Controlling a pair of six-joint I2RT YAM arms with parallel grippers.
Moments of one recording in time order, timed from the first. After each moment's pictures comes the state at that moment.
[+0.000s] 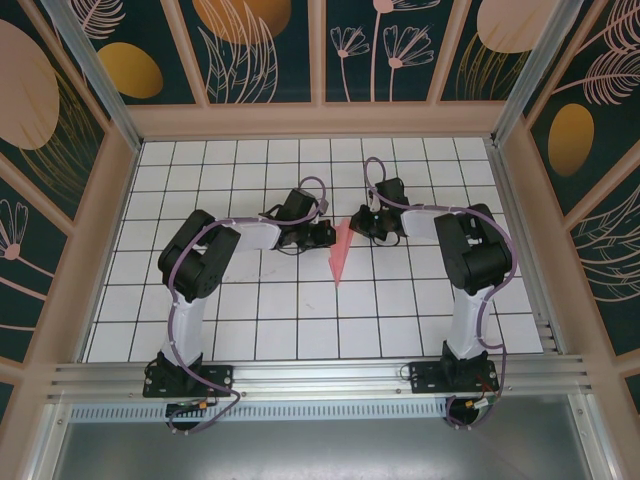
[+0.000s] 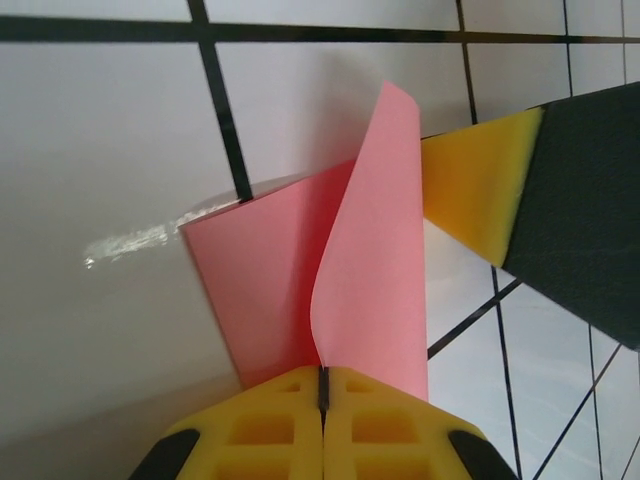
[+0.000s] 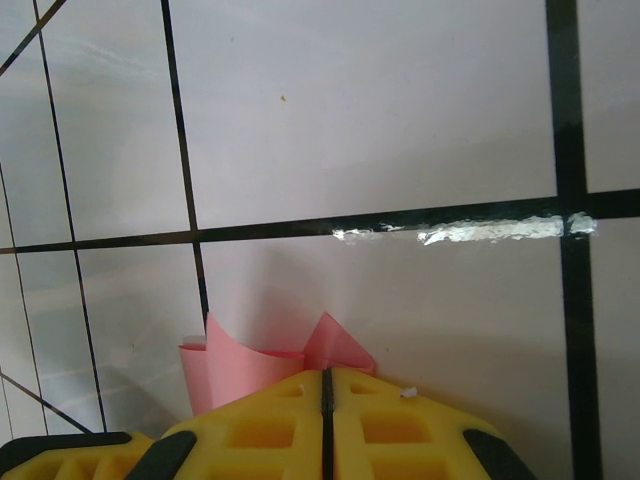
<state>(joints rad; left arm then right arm) -0.61 2.08 1.21 0.02 0.44 -0.67 0.37 1.96 1.08 -0.05 -0.42 0.67</state>
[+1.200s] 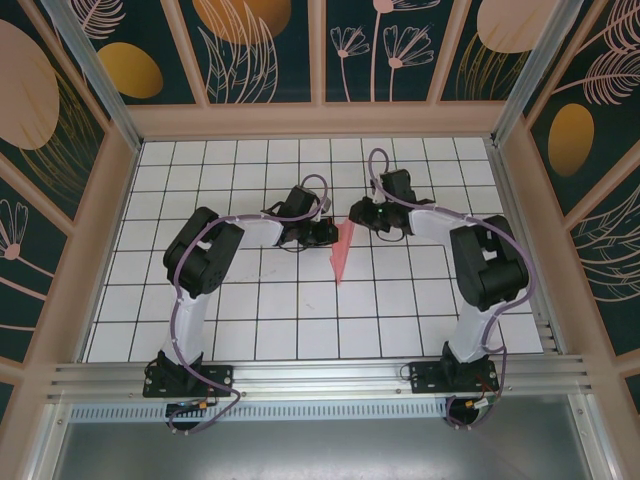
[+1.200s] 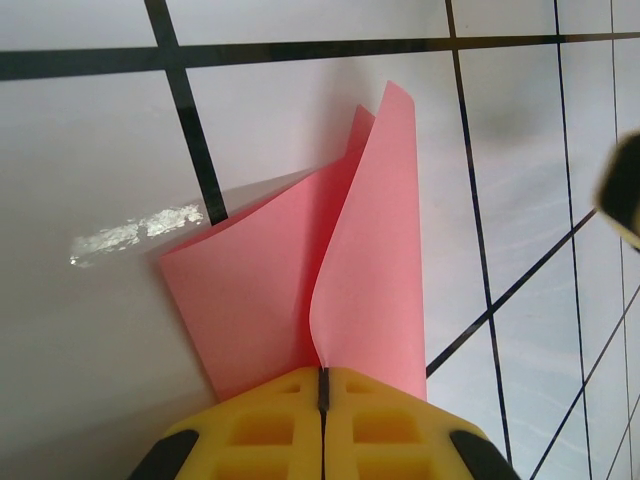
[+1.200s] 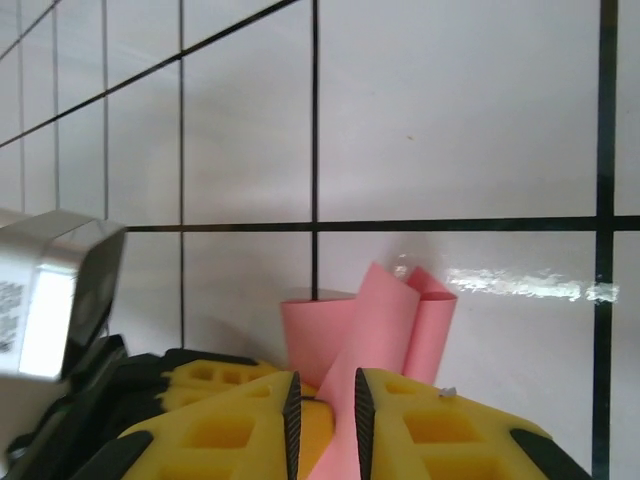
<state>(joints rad) -0.60 2.13 1.26 0.01 0.49 -0.66 0.37 1.81 1.07 -0.11 -0.42 0.60</state>
